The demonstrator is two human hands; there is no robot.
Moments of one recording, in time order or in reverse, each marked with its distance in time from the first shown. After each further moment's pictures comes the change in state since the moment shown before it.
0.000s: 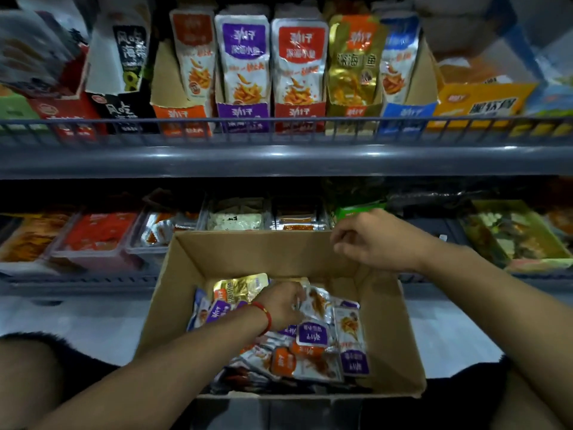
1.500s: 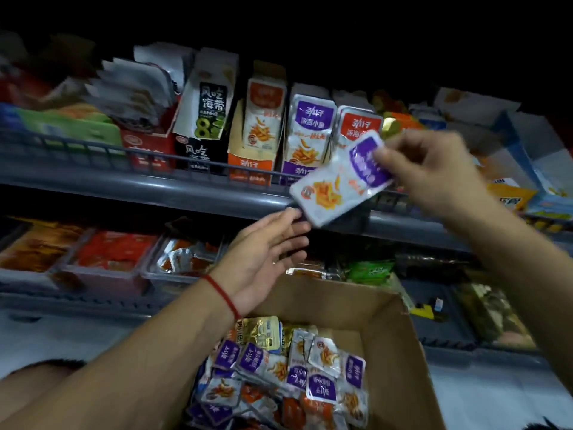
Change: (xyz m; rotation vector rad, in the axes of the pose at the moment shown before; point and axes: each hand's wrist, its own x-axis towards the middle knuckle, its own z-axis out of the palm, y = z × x) left_hand -0.102 0.027 -0.162 -1.644 0.278 0.275; right_hand 0.030 -0.101 -0.140 0.398 0.675 0.066
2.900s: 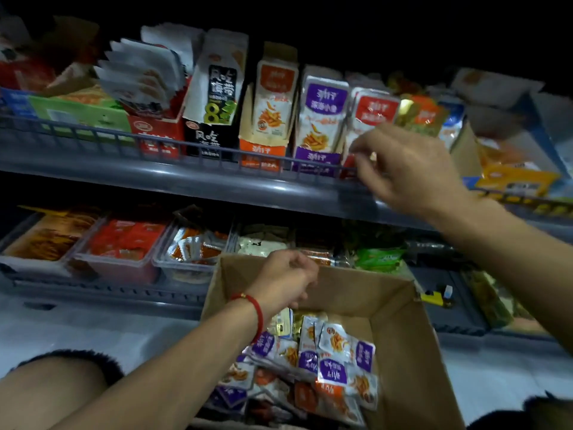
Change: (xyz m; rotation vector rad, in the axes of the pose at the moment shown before) left_hand -0.010 -0.039 -0.011 0.754 0.103 -0.111; right_hand 0.017 0.020 0.037 -0.689 0.063 -0.642
